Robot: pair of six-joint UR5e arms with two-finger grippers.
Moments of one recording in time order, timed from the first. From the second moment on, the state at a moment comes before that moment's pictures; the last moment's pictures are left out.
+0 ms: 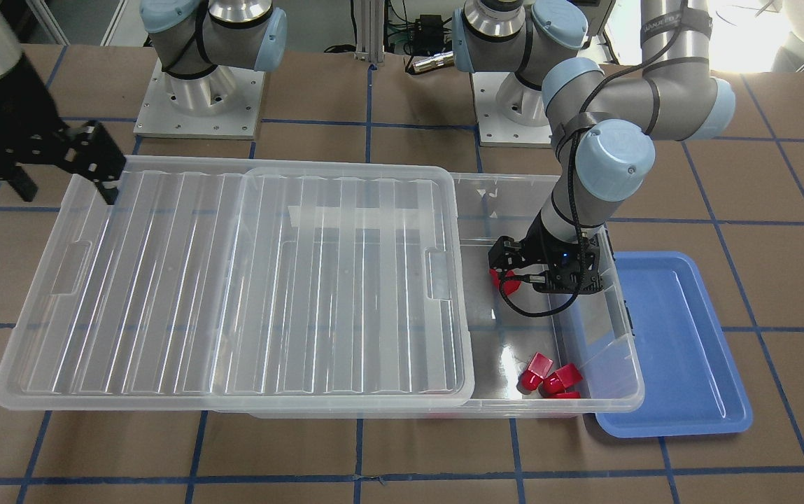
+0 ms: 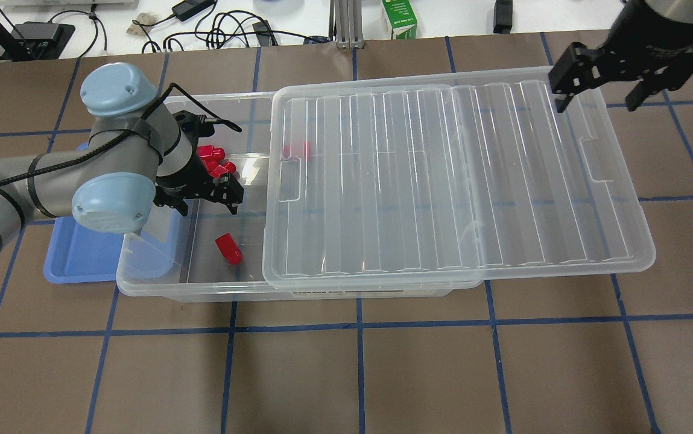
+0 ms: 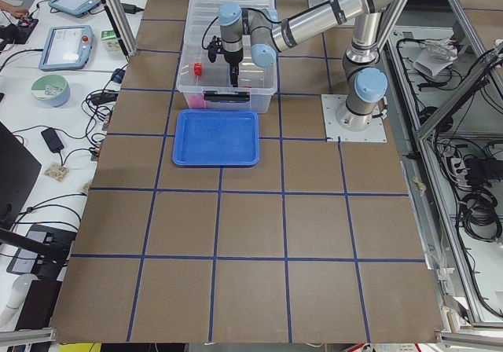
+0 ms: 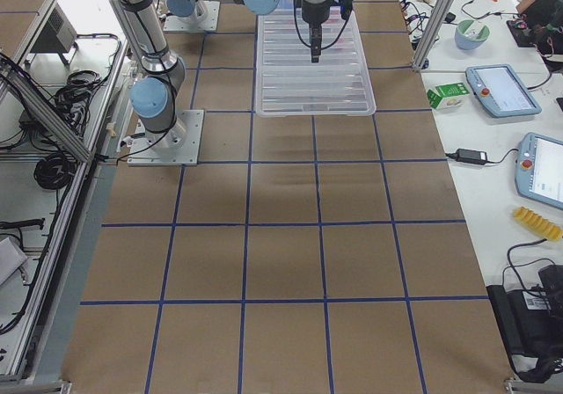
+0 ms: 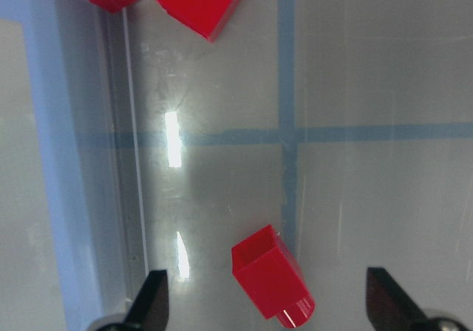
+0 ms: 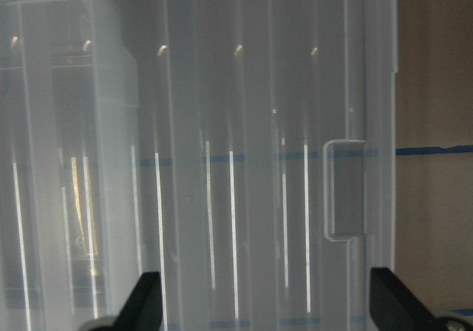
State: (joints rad) left arm -1.52 -1.74 -1.90 -1.12 1.55 0.06; right arm 1.33 -1.57 1.56 -1.64 -1.56 -0.22
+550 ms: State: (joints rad) left arm -1.53 -1.62 -1.57 -1.56 1.56 0.04; right arm 1.07 -1.46 1.61 -1.72 -1.56 -0.65
